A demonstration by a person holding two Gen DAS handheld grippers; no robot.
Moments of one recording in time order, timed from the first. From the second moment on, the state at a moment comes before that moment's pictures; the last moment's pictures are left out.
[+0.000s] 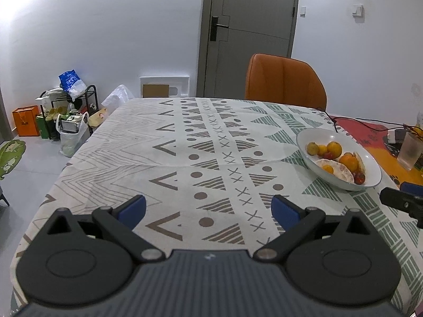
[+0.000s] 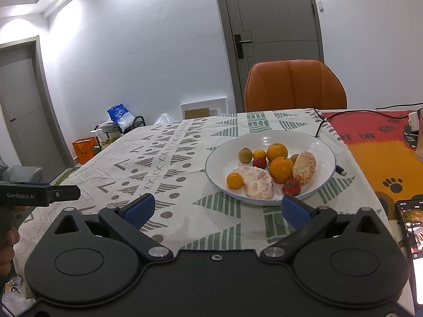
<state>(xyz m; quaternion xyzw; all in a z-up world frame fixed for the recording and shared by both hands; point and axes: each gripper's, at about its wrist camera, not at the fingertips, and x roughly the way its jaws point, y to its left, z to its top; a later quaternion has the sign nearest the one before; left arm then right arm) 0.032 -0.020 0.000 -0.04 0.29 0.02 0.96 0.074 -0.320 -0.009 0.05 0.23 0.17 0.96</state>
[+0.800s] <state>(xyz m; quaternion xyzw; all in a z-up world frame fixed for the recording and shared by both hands) 0.033 -0.022 0.001 -0.04 0.29 0.01 0.96 0.076 -0.320 -0.011 0.04 0.24 0.16 0.96</state>
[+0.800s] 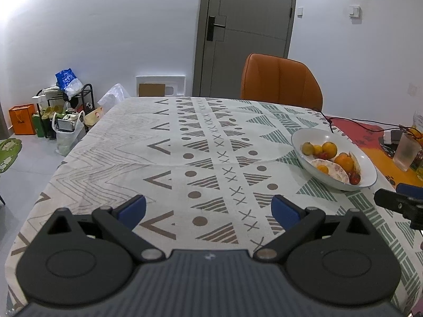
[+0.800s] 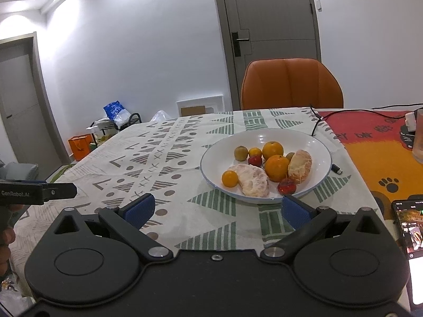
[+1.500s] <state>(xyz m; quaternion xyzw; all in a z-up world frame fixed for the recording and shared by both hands) 0.034 -0.024 0.000 -0.04 0.29 0.00 0.96 0.076 -0.322 -0.013 0.04 0.24 0.16 0.96</state>
